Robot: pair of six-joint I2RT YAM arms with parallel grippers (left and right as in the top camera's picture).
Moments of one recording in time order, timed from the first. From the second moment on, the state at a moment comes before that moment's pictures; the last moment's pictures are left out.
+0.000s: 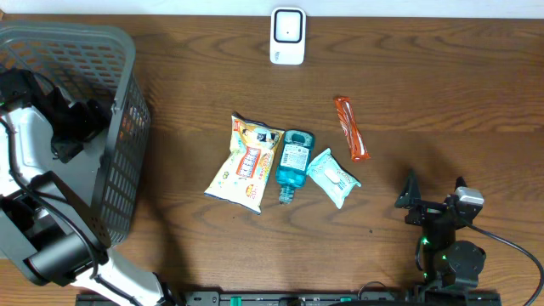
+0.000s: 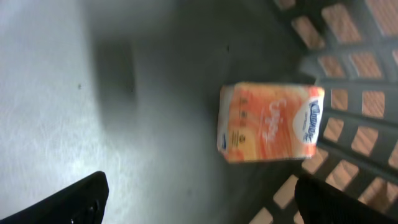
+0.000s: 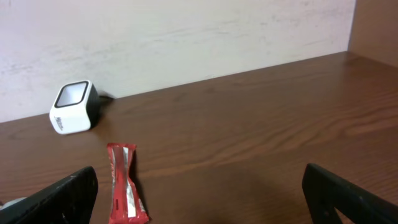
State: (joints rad) left arm 0.54 1.88 1.46 -0.88 0.26 -0.17; right arm -0.12 0.01 0.01 -0.07 -0.02 0.19
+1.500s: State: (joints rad) left arm 0.47 2.02 1.41 -0.68 0.37 -0.17; right arm -0.12 0.01 0.01 -0.07 -0.02 0.19
